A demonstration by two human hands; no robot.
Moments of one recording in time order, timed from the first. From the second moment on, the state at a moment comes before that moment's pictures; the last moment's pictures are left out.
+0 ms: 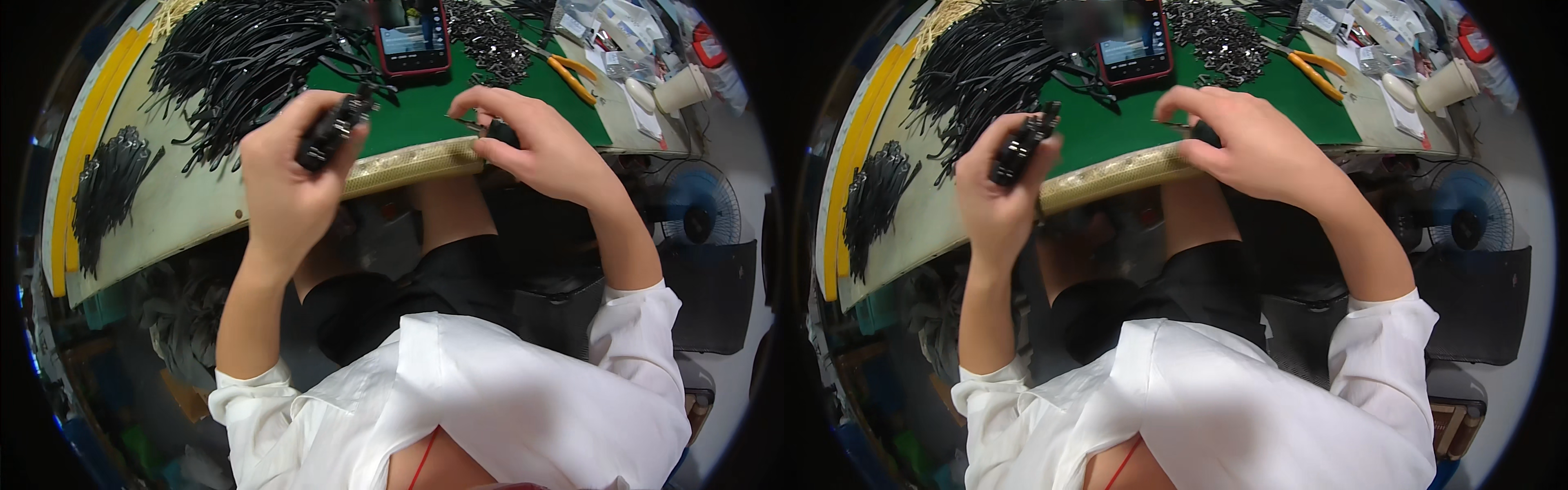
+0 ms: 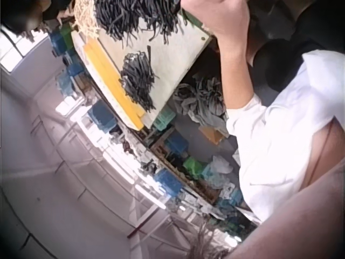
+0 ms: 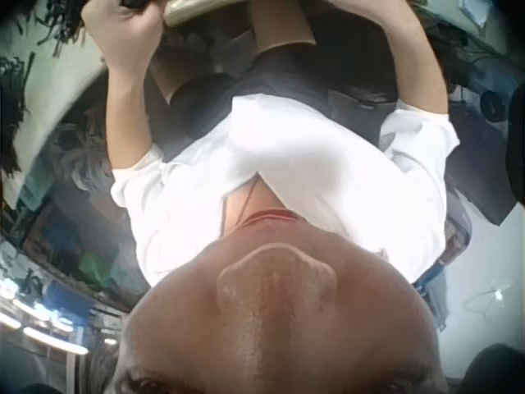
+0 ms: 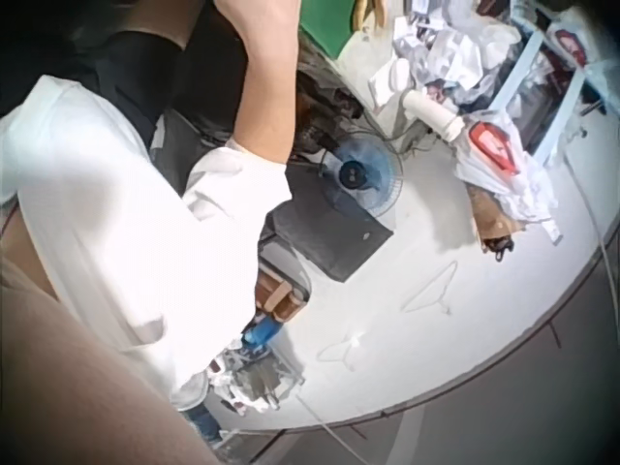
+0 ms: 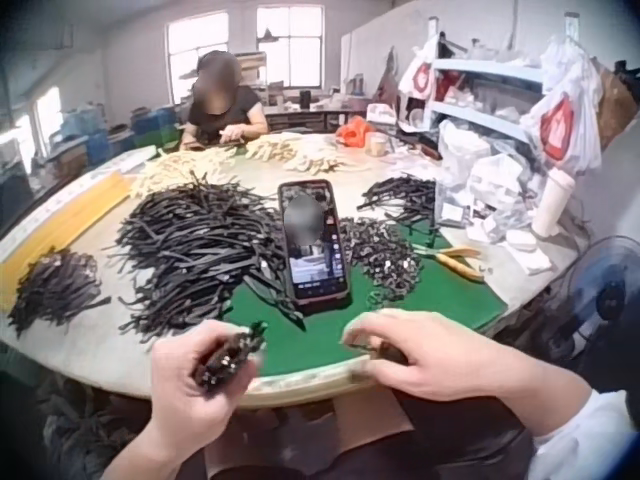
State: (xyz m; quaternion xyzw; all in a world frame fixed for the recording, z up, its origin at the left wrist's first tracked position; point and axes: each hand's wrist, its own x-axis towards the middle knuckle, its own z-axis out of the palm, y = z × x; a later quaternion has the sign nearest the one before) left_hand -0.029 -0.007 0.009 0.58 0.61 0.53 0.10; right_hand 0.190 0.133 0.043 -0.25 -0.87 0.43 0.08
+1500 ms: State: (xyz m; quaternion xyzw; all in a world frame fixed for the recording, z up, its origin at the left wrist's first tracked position) left_hand -0.077 -0.008 0.009 0.56 0.72 0.33 -0.24; right_hand 0.169 0.074 0.006 -0.25 -0.86 0.38 0.23
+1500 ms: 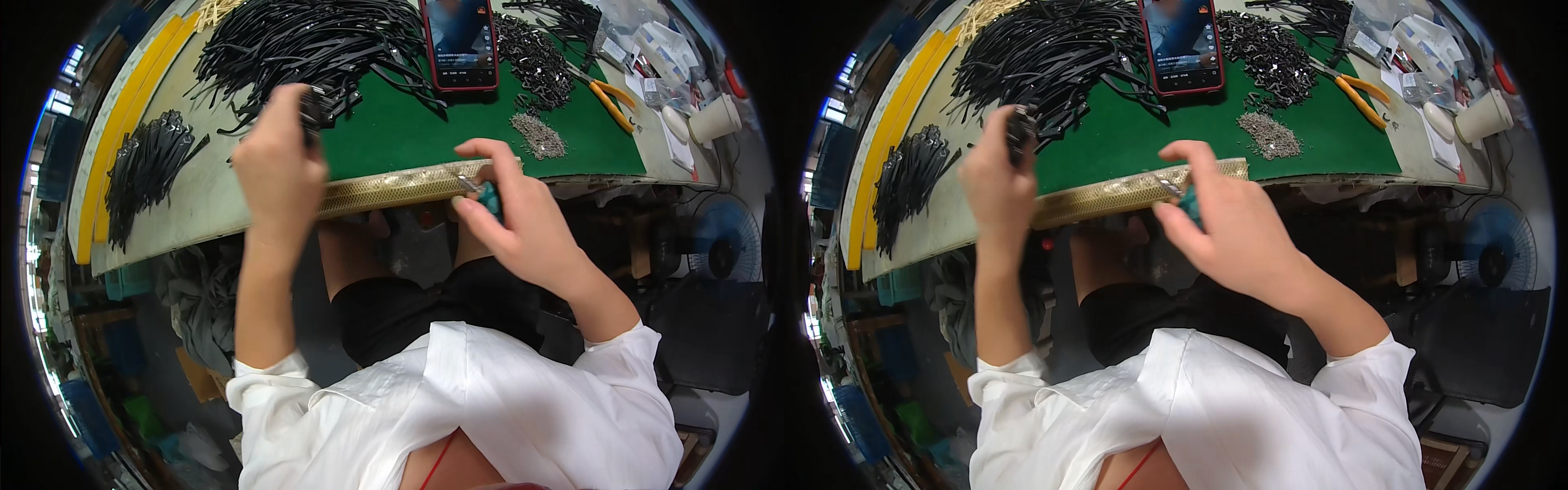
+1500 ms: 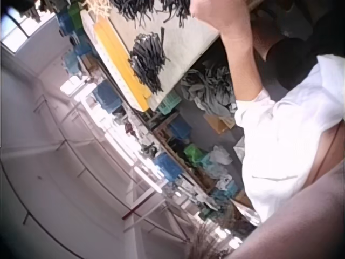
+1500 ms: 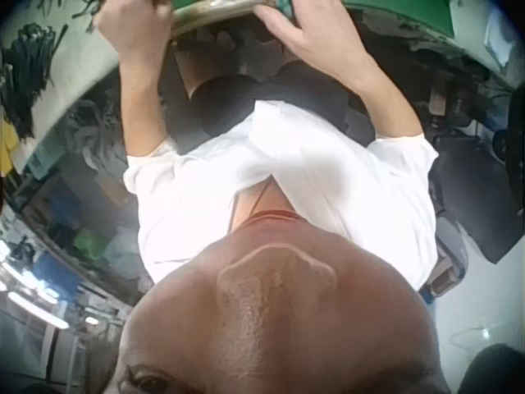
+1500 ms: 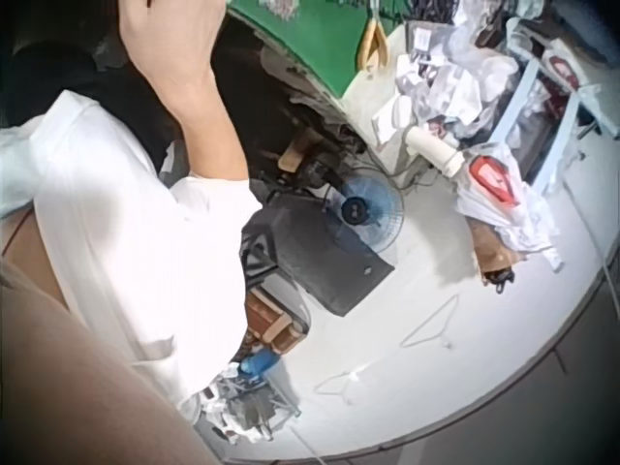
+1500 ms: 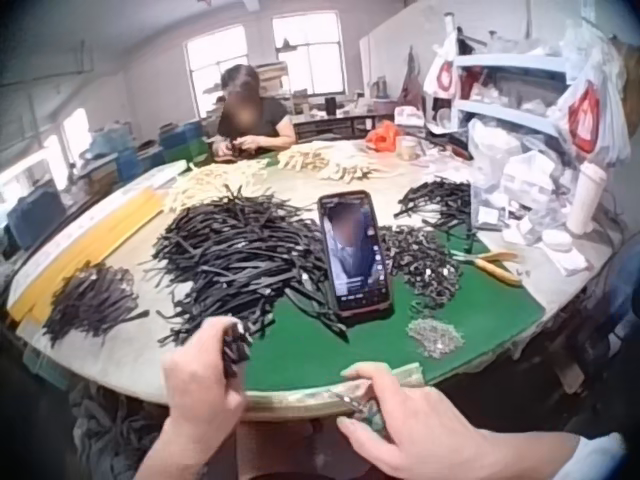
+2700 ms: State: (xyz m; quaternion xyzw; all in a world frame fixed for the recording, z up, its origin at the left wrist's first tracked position) left_hand -0.092 0.028 0.029 0.77 0.64 -0.08 -0.04; right_hand 0.208 0.093 0.007 -0.30 -0.83 0.42 0.20
